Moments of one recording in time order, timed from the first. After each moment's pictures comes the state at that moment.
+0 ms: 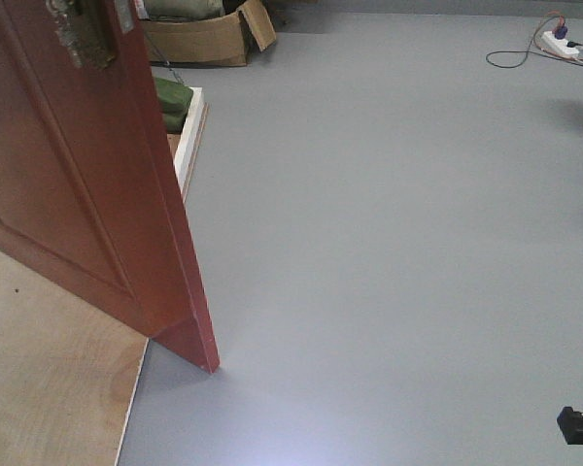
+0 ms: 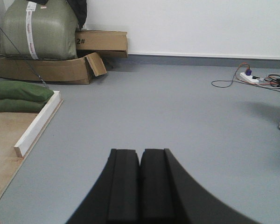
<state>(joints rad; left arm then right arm) 0.10 1.42 -1.45 -1.40 0.37 0.84 0.00 -0.01 0.03 0.02 0.28 -0.05</state>
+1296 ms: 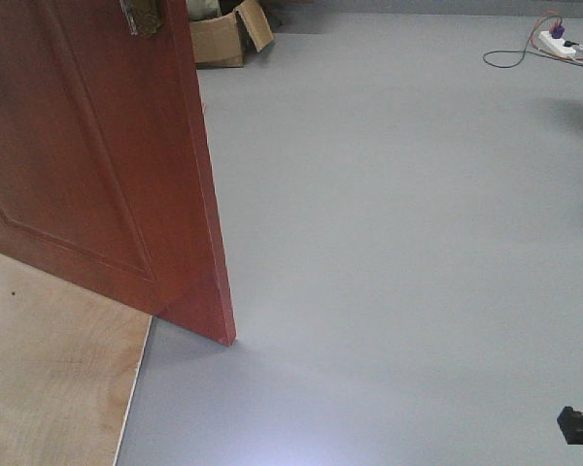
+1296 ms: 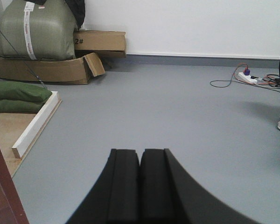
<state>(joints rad) 0.10 1.42 -1.45 -1.40 0.37 0.84 0.00 -0.01 0.03 0.02 0.28 -0.05</state>
